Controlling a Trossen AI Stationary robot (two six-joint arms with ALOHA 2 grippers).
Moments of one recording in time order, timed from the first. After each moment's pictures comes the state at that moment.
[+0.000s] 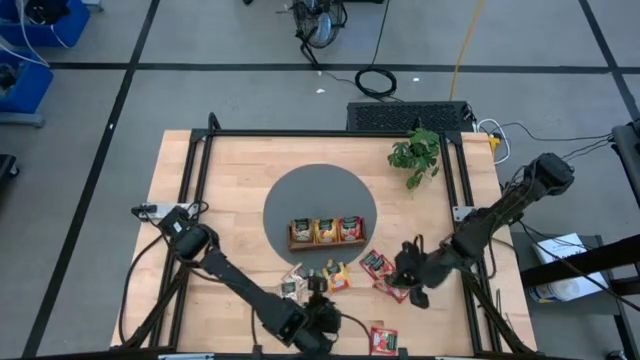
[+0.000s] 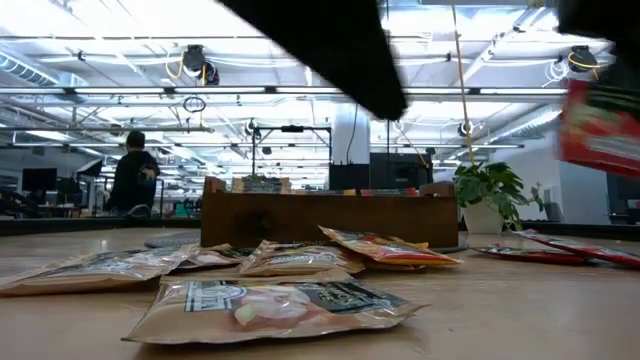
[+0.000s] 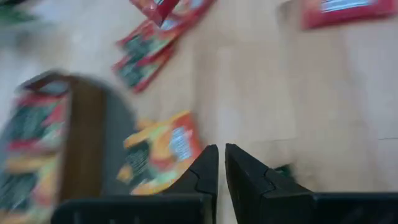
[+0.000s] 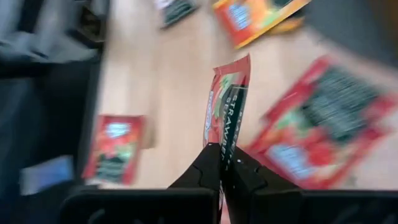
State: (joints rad) left arm -0.63 2.29 1.90 -0.77 -0.65 -0.37; right arm 0.65 1.20 0.61 -0.26 0.15 0.75
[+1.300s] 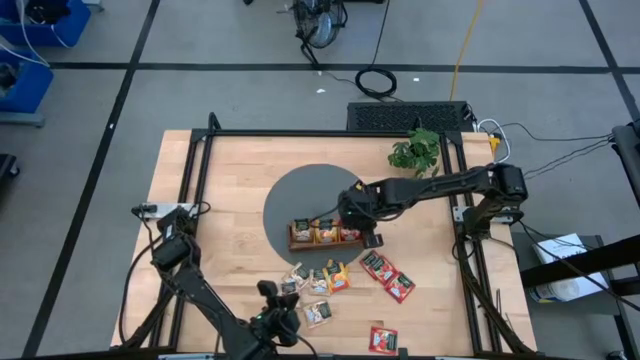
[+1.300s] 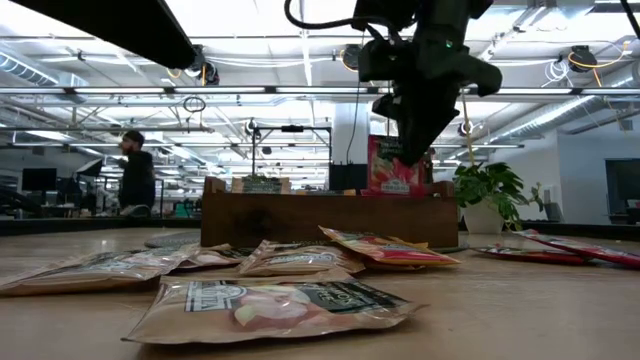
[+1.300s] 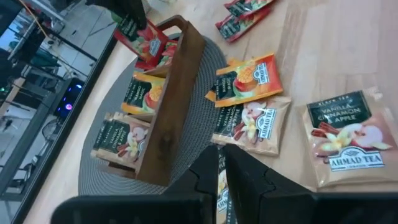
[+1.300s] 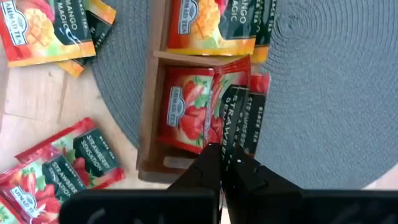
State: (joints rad) left arm -0.83 2.25 1.82 -1.28 -0.99 -1.02; right arm 0.01 1.69 1.26 -0.83 0.02 -0.22
